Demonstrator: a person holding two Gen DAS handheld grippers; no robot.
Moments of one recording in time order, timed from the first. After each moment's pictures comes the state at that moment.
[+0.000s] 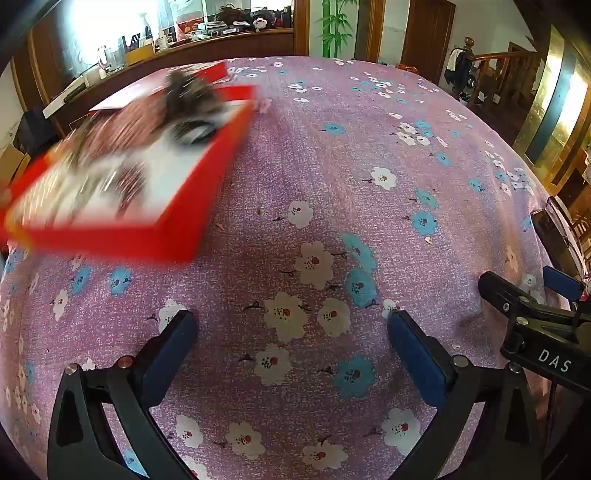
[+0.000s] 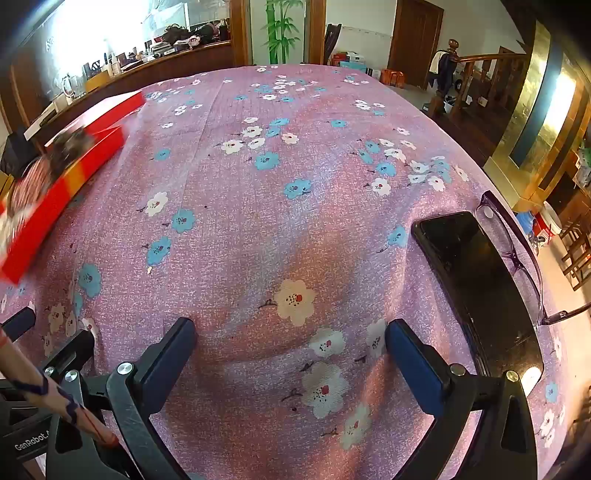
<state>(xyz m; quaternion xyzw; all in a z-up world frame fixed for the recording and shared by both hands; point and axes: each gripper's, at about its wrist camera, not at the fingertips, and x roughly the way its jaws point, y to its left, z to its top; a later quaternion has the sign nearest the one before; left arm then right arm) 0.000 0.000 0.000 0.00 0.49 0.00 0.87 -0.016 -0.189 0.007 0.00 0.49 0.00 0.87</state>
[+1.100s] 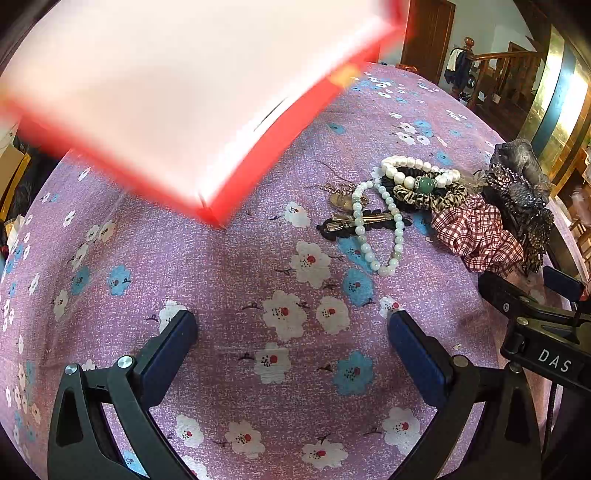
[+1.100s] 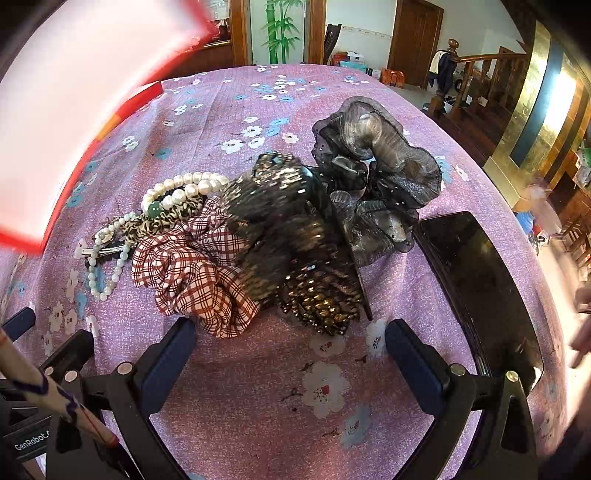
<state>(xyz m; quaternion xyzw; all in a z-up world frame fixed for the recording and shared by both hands) 0.000 -0.005 -0.002 0.00 0.48 0.00 0.87 -0.013 -0.190 0.007 0.00 0.49 0.00 0.87</state>
